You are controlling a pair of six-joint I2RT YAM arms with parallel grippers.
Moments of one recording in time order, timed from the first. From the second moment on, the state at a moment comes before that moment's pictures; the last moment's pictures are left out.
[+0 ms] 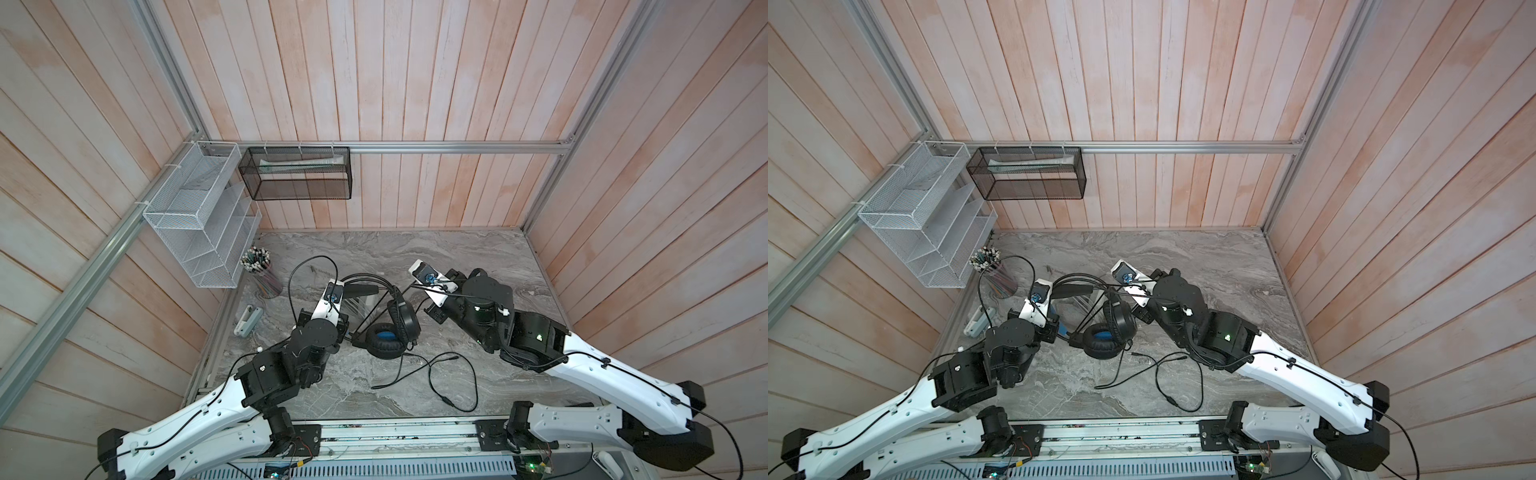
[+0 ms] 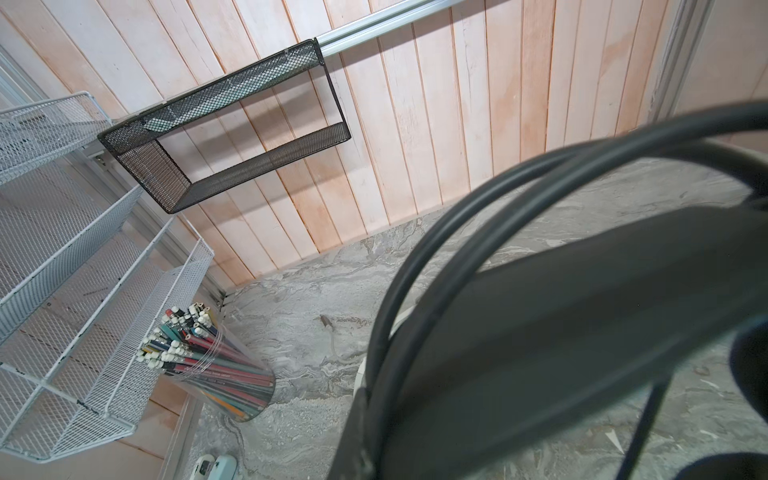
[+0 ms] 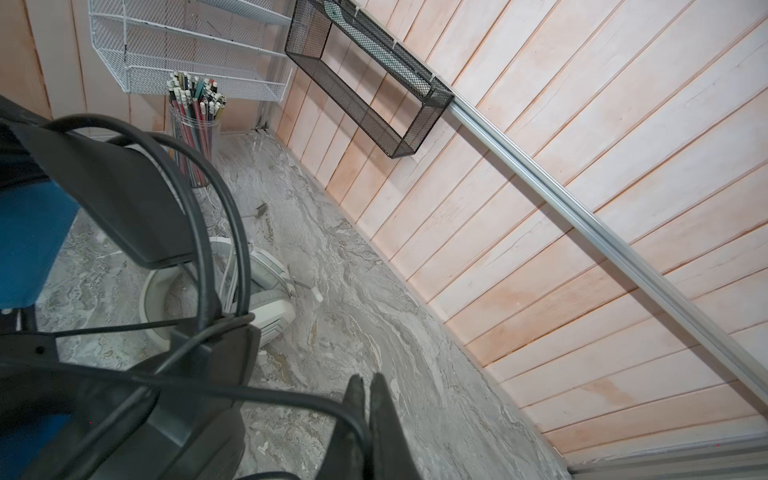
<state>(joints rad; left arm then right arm) -1.02 0.78 0.83 -0.40 -0.86 0.03 1.09 1.10 1.25 -0.43 0.49 -0.35</state>
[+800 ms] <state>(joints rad) -1.02 0.76 0.86 -0.42 -0.80 0.00 0.97 1.19 1.25 -0.31 0.35 -0.28</state>
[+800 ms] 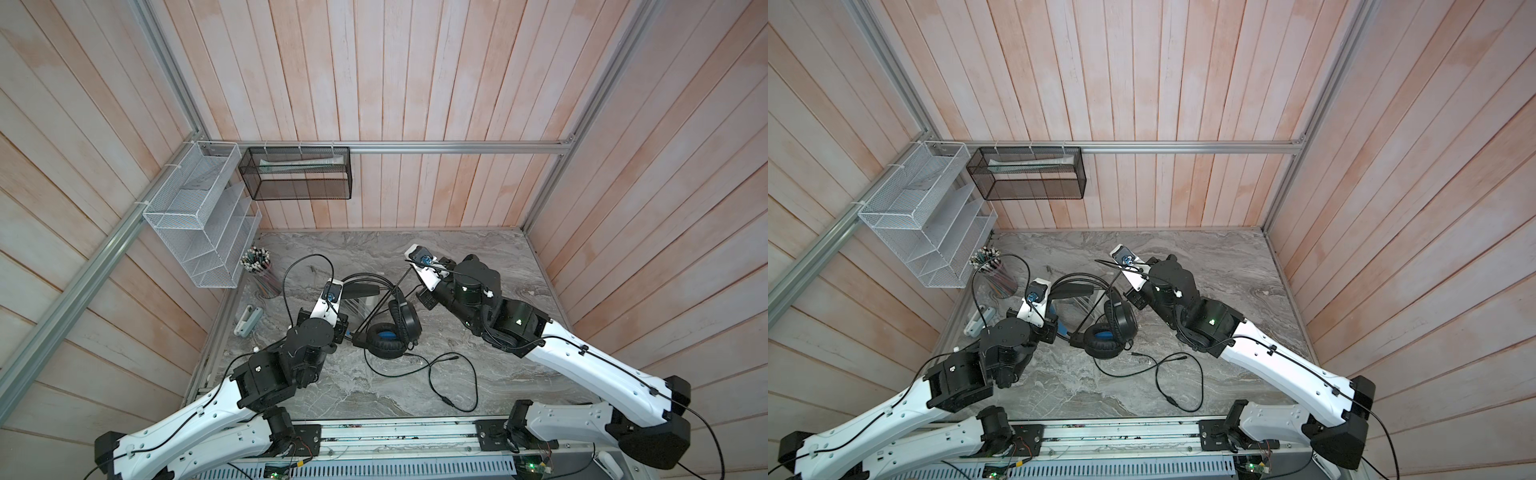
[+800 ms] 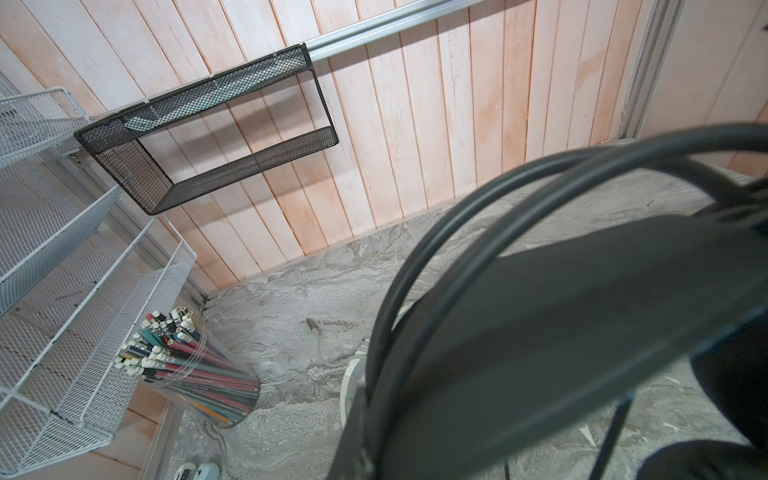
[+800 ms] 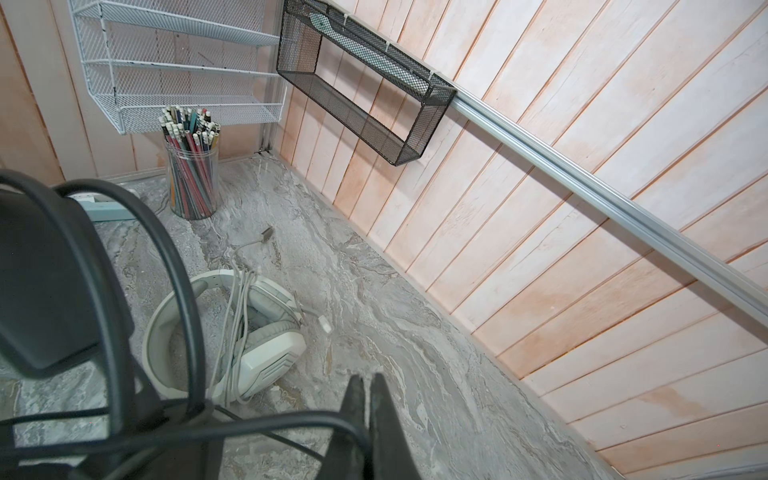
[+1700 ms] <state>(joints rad) -1.02 0.69 1.09 -0.54 -0.53 -0.23 0.89 1.10 1.05 -0.04 0.13 -0.14</state>
